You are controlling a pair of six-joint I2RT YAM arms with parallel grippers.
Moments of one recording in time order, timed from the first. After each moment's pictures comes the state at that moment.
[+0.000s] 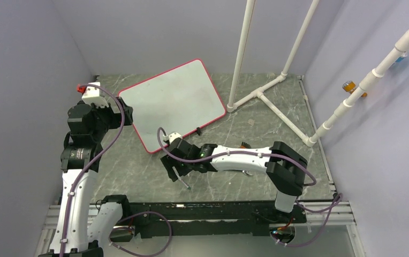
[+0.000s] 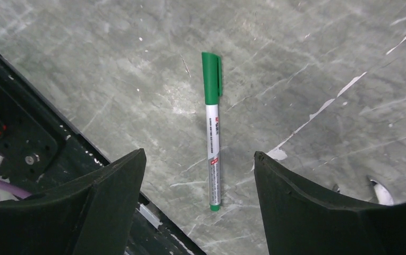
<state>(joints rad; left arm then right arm) 0.04 0.80 1.00 -0.45 0.10 -0.17 1.18 1.76 1.21 -0.32 0.07 0.49</state>
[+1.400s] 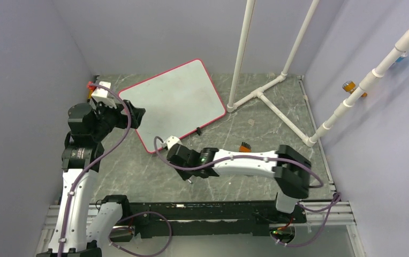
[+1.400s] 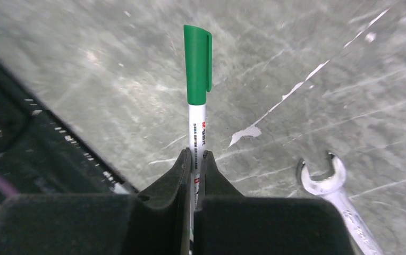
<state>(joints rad) 0.01 0.79 1.00 -0.39 0.35 -0.13 1.25 1.78 1.23 -0.43 0.20 0.40</state>
